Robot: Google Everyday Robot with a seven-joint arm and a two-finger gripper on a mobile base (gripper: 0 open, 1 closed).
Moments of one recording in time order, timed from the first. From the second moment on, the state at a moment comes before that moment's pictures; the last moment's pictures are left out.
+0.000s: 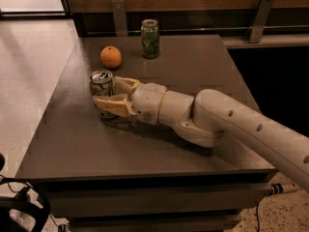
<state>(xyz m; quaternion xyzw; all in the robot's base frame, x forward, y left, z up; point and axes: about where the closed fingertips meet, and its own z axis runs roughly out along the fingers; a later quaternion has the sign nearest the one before) 0.537 0.107 0.882 -0.41 0.57 0.39 0.60</state>
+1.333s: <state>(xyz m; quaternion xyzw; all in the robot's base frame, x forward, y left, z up) 0.546 0.077 0.879 -0.41 0.61 0.37 0.57</state>
